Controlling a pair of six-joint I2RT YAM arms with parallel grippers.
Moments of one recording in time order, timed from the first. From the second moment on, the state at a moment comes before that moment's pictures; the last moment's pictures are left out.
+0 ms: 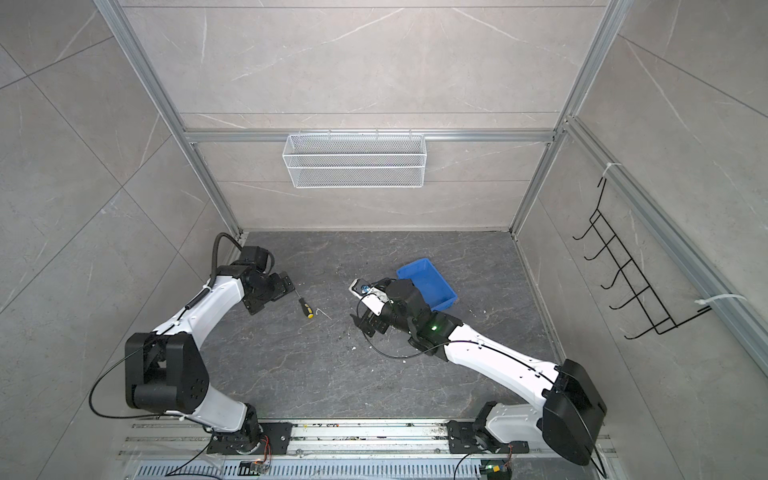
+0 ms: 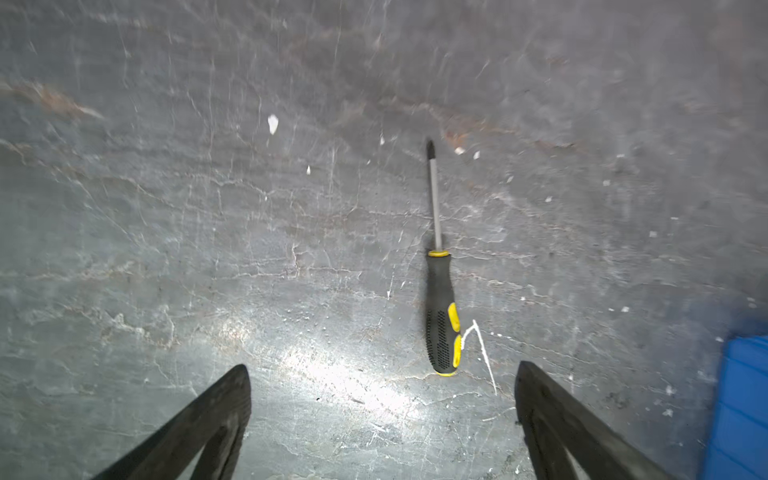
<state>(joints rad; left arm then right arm) -0.09 1.59 1.21 -0.81 -0.01 -0.63 0.85 1.32 0.94 -0.07 -0.02 -0.31</state>
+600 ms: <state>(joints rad) -0.16 2.03 1.58 -1.10 -0.02 -0.71 0.92 1.36 0.94 -0.04 0.01 -0.31</state>
